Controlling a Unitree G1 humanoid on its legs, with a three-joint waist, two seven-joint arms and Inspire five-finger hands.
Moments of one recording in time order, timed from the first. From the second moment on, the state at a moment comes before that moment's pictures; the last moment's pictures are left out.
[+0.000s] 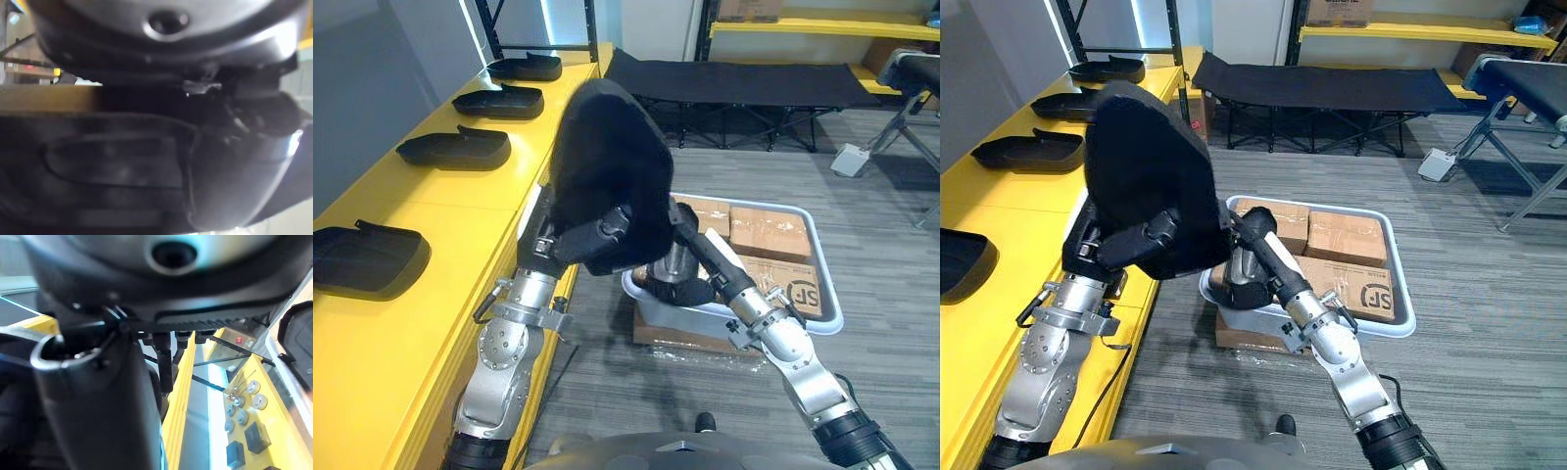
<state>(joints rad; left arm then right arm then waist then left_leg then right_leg) 0.13 0.20 -0.11 -0.40 -0.27 -0.20 -0.03 0.05 -0.40 0.28 -0.08 -0.05 -0.23 0.15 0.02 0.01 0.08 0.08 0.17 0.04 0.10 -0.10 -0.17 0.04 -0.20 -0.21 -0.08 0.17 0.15</state>
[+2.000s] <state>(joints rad) 0.08 0.34 -0.01 -0.44 0.09 -0.27 -0.10 0.07 -0.36 0.04 -0.24 0.04 -0.26 0.27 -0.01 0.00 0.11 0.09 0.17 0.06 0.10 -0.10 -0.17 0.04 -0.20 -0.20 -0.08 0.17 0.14</state>
